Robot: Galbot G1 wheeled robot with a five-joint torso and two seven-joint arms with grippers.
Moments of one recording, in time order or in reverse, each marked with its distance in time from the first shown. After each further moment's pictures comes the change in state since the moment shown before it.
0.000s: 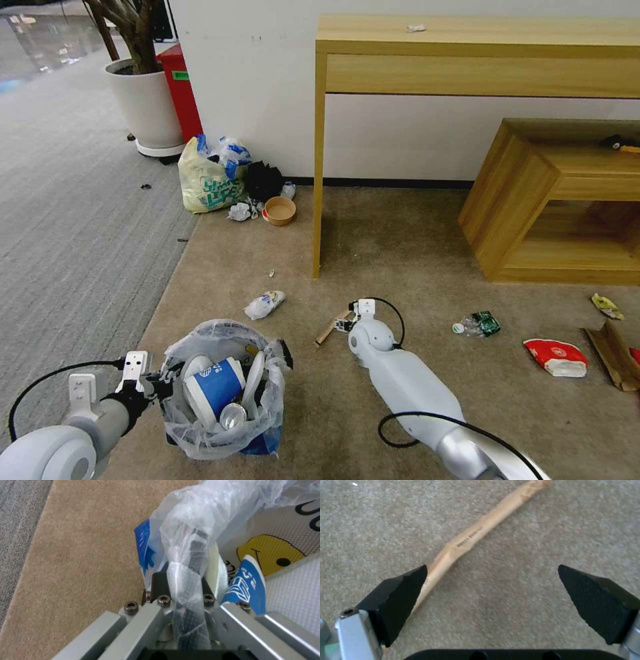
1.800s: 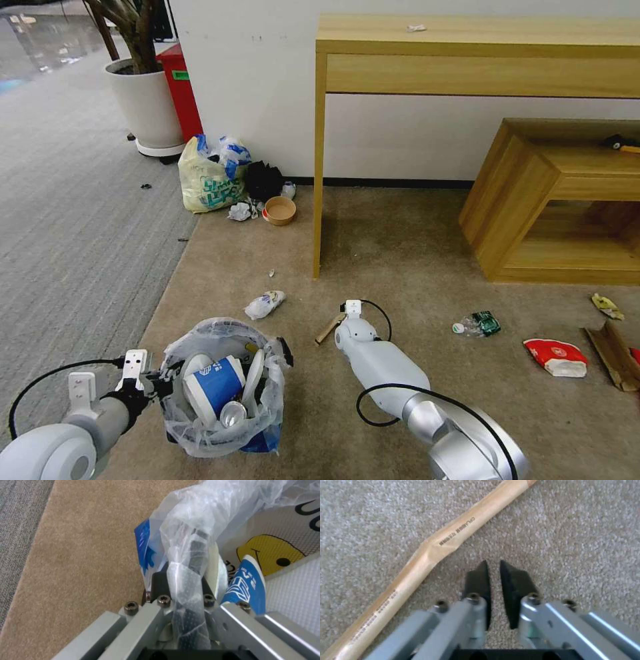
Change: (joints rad) left arm -0.009 0.006 0.000 0.006 -0.010 0.000 -0.005; right arm 0.119 0.109 0.045 -0.354 -0.100 0.135 -0.073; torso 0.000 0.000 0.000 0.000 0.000
